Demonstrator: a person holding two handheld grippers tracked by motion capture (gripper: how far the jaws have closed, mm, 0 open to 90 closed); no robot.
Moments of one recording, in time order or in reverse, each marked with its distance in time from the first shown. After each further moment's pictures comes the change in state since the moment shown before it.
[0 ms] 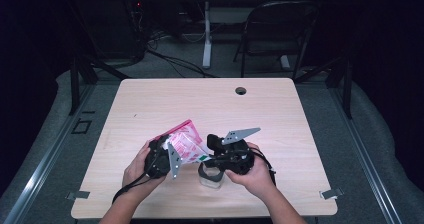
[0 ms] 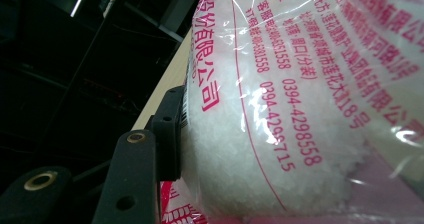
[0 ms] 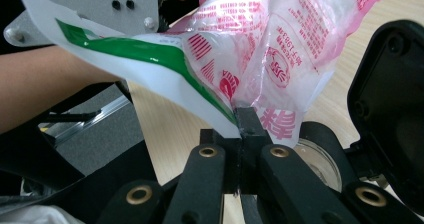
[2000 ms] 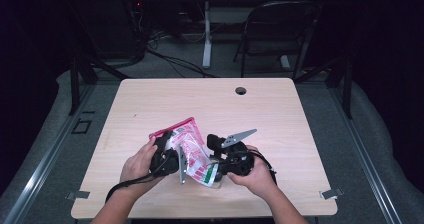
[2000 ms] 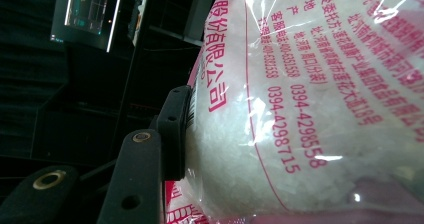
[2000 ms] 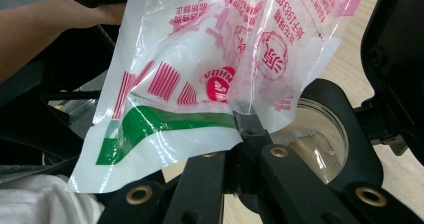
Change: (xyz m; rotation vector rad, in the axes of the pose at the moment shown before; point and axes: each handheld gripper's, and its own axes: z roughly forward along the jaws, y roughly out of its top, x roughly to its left) left arm 0.003 0.023 -0.011 0.031 0.092 0.280; right arm -0.015 -0.014 0.011 0.105 0.043 0.032
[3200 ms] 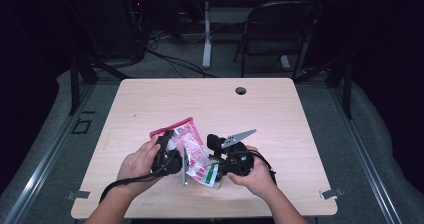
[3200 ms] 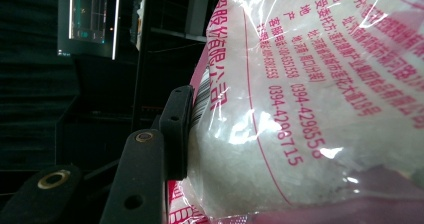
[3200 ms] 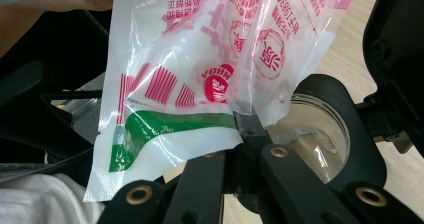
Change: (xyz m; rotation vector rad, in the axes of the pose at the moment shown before) left arm 0.006 0.009 -0.006 0.035 -0.010 0.114; right arm -0.003 -0.002 0.003 0.007 0.008 0.007
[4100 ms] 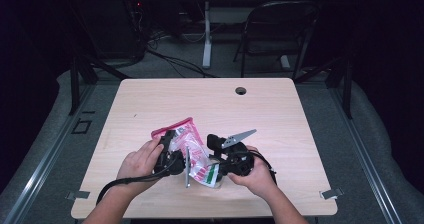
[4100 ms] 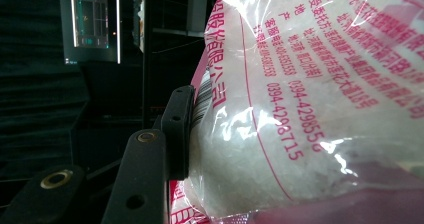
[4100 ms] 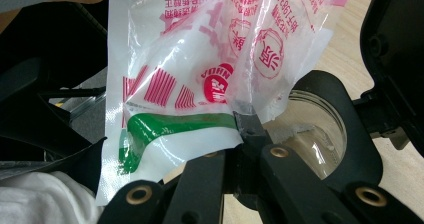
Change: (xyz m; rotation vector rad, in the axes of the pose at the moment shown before) left arm 0.001 0.007 -0.003 0.021 0.019 0.094; right arm -0.001 -0.001 0.000 0.008 -0.006 0.001
